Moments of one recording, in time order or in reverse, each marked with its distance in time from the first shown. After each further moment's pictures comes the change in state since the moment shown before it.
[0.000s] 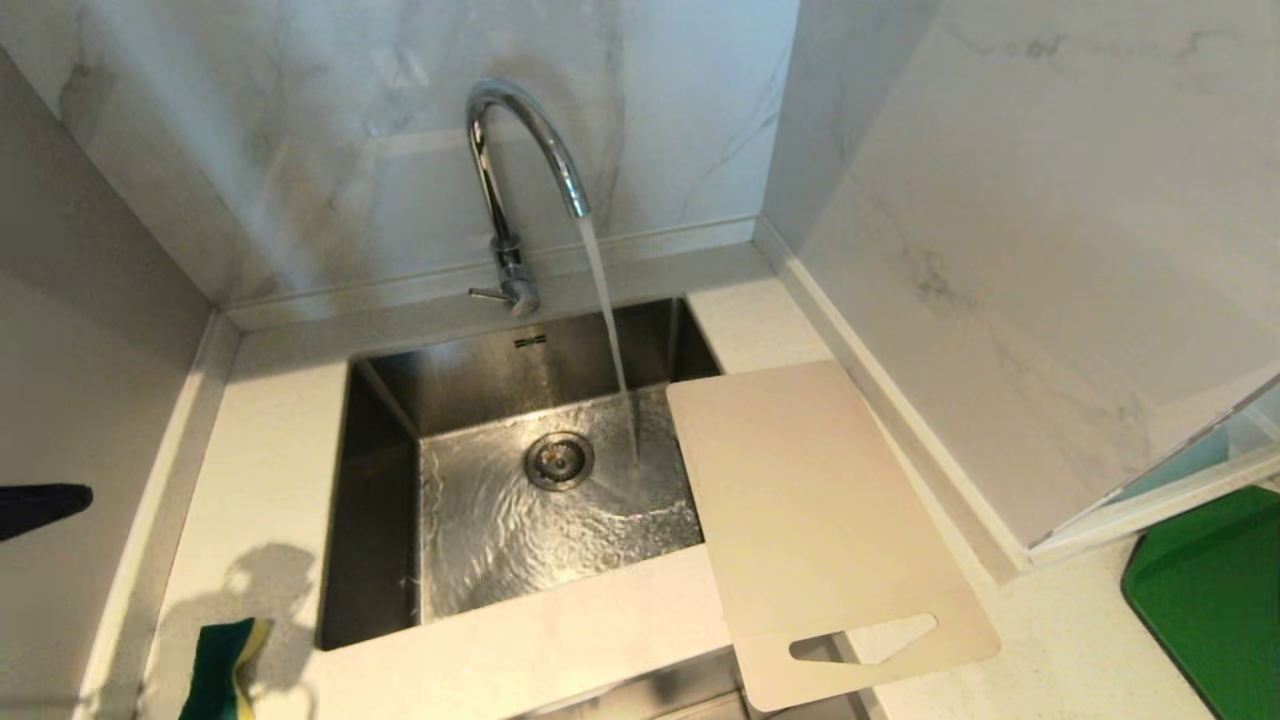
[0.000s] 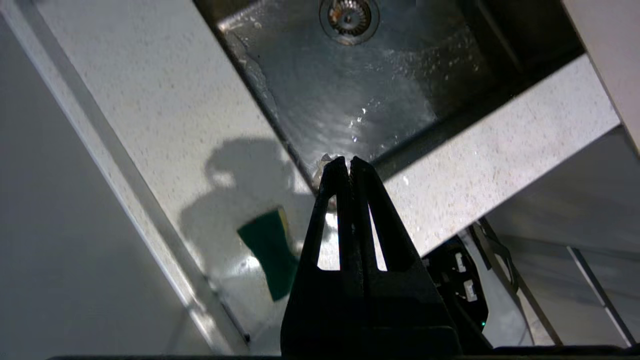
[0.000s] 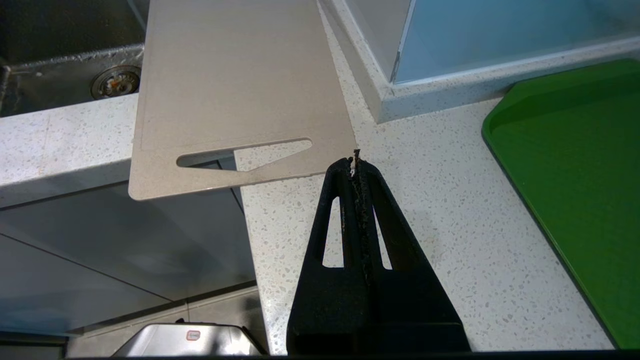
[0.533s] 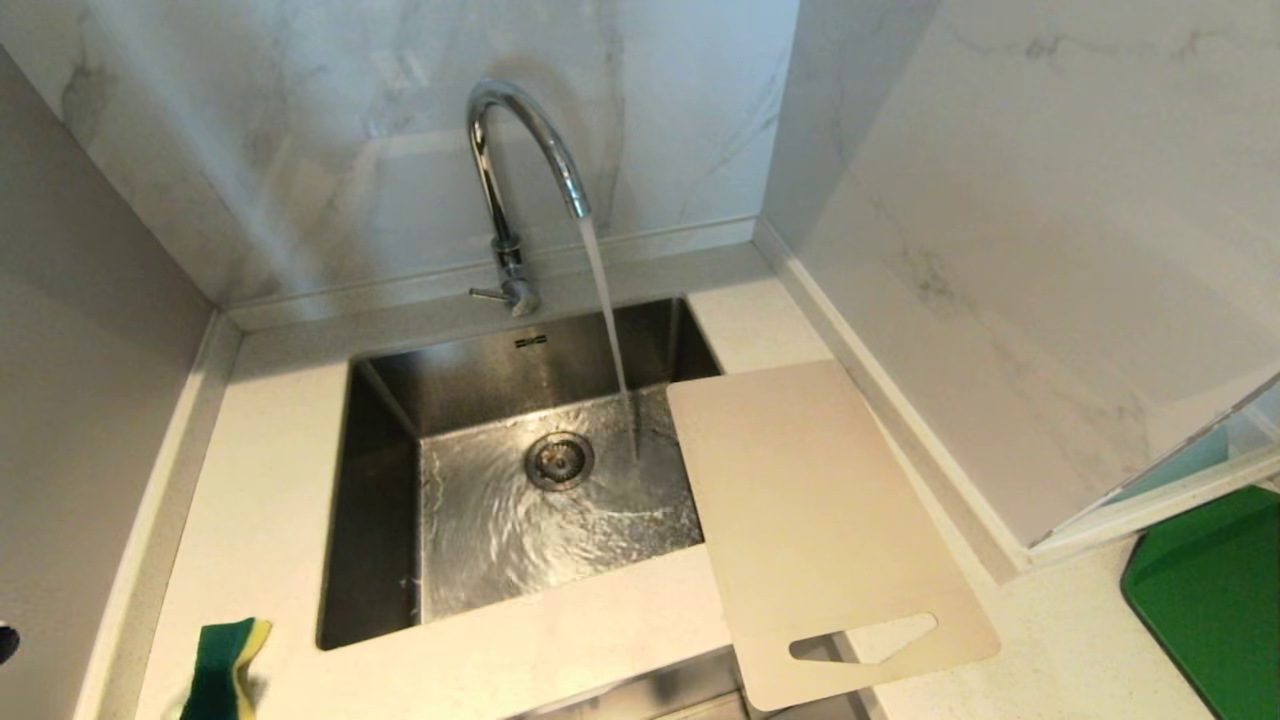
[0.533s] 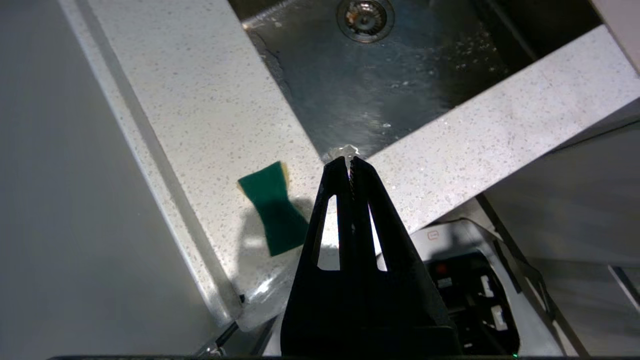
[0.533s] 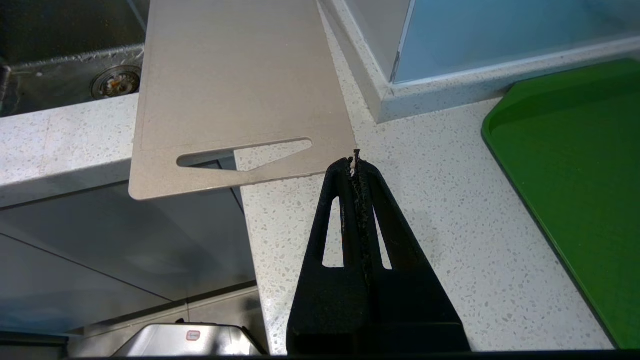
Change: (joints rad) left arm 0.002 -0.362 0.380 -0.150 0.060 -0.013; right arm 0.000 0.000 0.000 0.000 0.000 0.000
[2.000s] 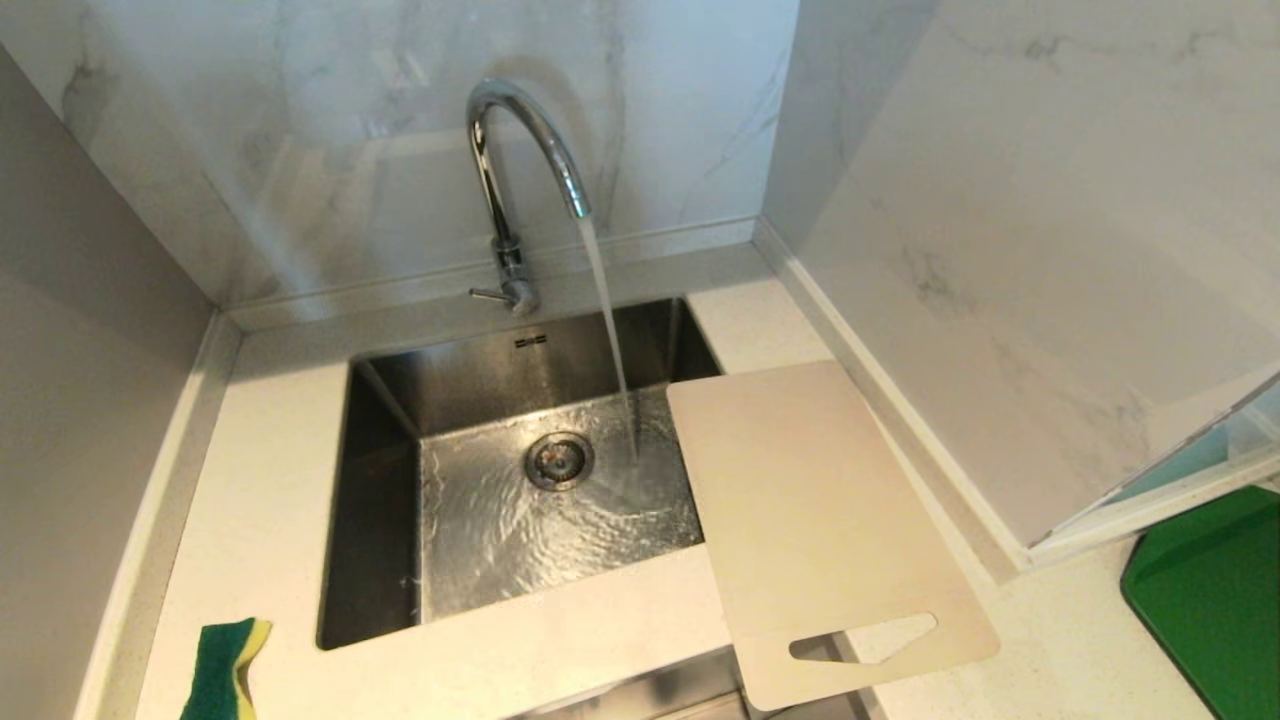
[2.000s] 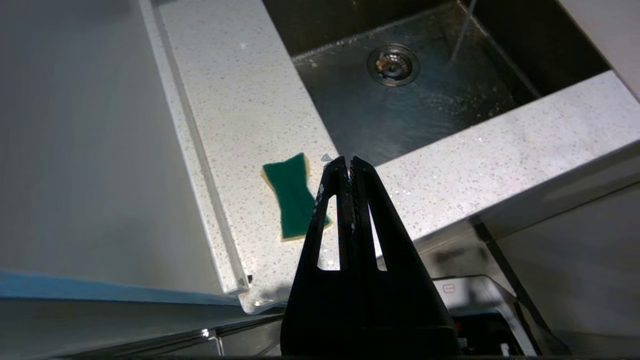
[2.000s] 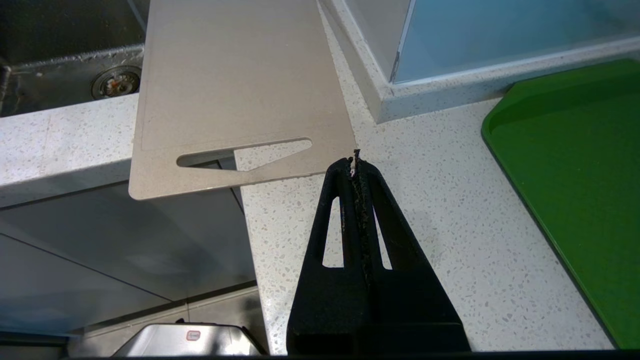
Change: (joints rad) left arm -0.073 -0.413 0.161 0.040 0.165 -0.098; right arm 0.000 0.000 0.000 0.000 0.000 0.000
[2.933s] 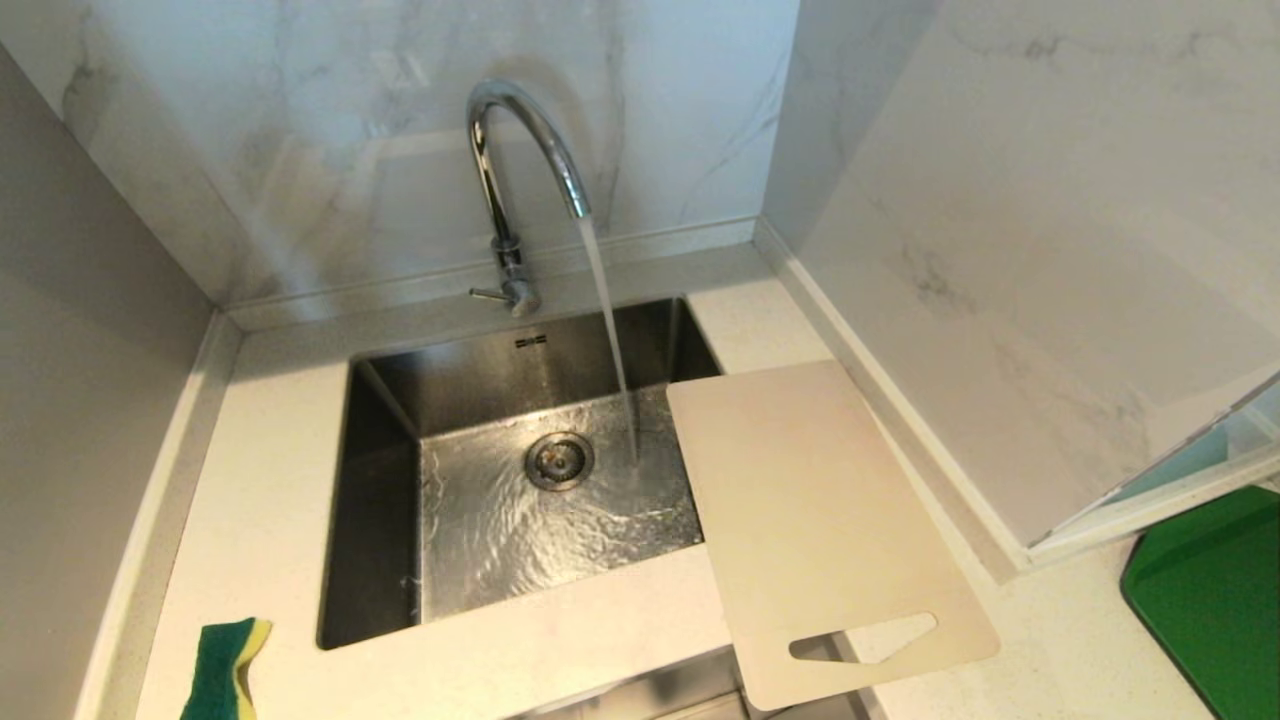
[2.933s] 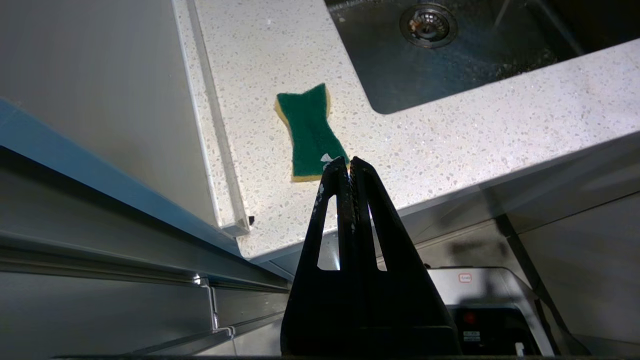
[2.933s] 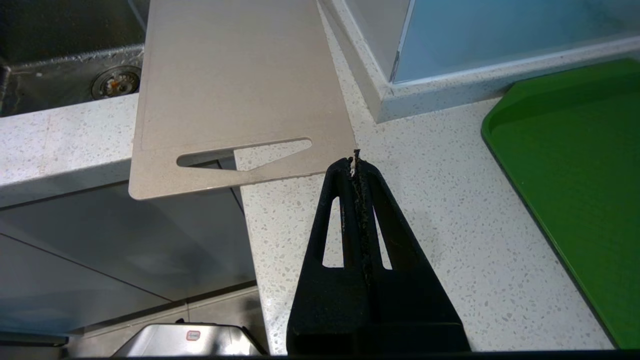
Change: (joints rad) left arm 0.027 -0.236 0.255 -0.008 0.061 -0.040; right arm 0.000 0.000 0.000 0.000 0.000 0.000
